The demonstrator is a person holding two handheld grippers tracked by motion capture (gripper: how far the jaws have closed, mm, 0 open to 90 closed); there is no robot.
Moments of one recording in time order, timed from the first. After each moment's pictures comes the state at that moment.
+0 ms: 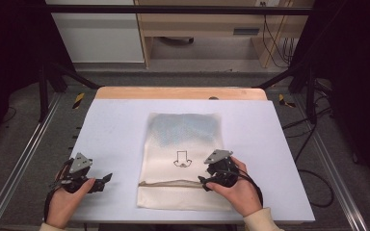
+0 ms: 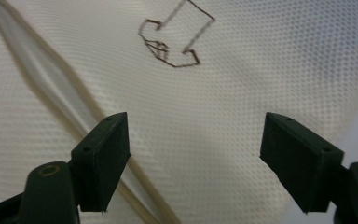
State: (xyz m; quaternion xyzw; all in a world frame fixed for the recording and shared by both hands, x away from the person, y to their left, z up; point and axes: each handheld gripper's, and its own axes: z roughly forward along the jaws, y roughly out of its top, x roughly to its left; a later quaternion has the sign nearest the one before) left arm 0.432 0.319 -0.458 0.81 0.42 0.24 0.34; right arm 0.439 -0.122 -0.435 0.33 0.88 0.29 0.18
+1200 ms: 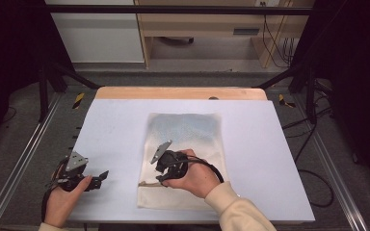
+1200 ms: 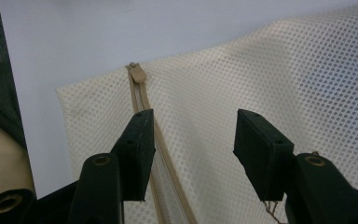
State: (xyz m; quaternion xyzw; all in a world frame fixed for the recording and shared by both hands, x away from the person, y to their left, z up) left arm 0.433 0.327 -0.458 0.79 0.44 0.24 0.34; right arm 0.454 0.007 -0.398 0.16 0.94 0.27 0.10
